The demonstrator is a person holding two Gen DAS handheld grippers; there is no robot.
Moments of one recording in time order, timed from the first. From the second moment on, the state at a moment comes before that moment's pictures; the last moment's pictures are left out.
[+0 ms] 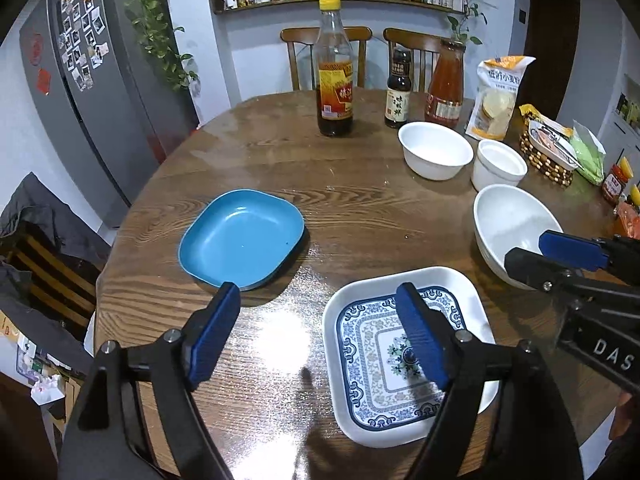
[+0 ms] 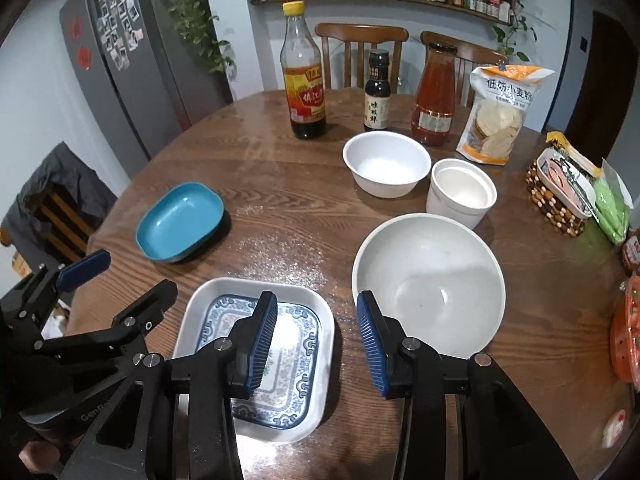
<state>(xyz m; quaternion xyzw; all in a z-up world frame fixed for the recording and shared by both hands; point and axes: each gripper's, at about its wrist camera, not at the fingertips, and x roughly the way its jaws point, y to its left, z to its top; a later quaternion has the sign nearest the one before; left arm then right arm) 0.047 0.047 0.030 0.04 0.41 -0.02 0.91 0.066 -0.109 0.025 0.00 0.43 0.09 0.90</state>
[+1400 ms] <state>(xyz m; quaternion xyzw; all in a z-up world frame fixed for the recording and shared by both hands) 0.127 0.201 -0.027 -0.12 0.49 0.10 0.86 0.171 -0.012 -0.036 0.03 0.53 0.20 0.82</state>
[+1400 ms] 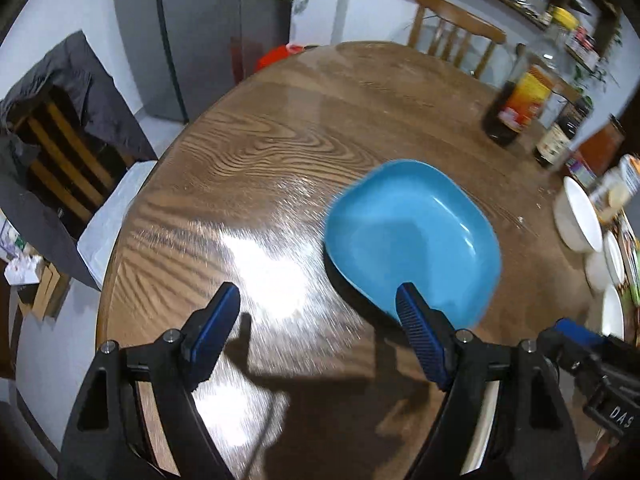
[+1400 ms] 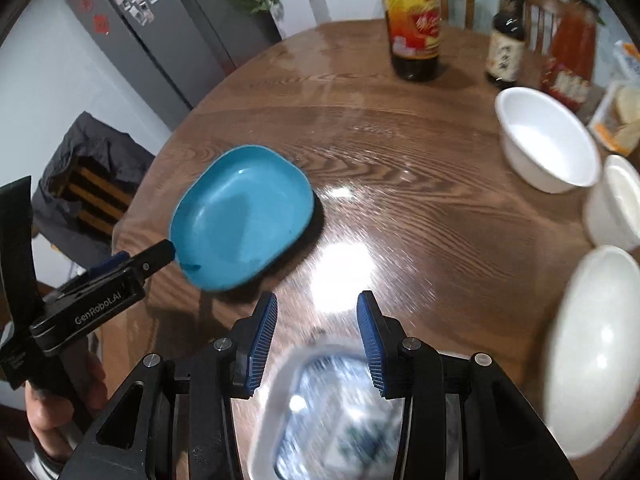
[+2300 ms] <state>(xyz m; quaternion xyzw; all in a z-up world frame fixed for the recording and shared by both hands) 0.173 0.193 -0.050 -0.04 0.51 0.04 0.86 0.206 0.027 -0.068 0.03 0.53 0.15 0.83</state>
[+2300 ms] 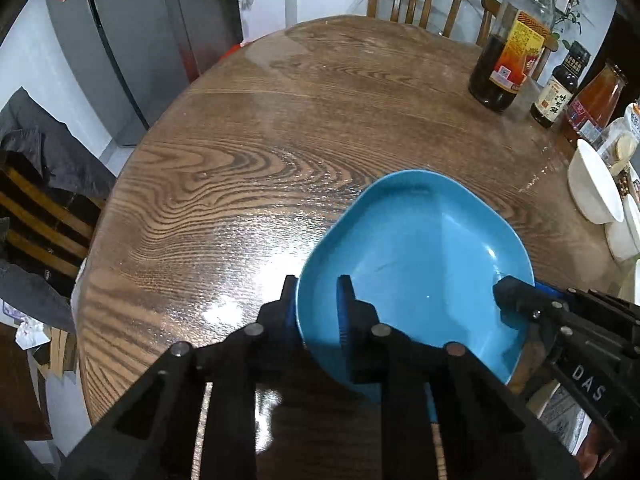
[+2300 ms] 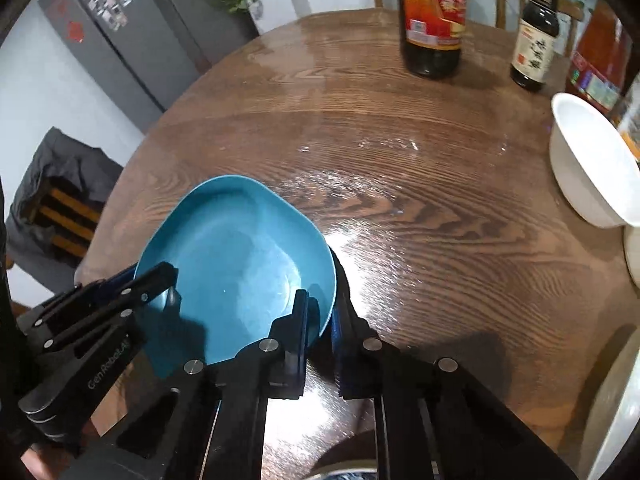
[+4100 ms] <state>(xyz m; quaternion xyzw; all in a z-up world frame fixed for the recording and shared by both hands) 0.015 0.039 -0.030 -0.04 0.52 0.03 0.85 0.070 -0.112 -0.041 0.00 0.53 0.18 0.83</state>
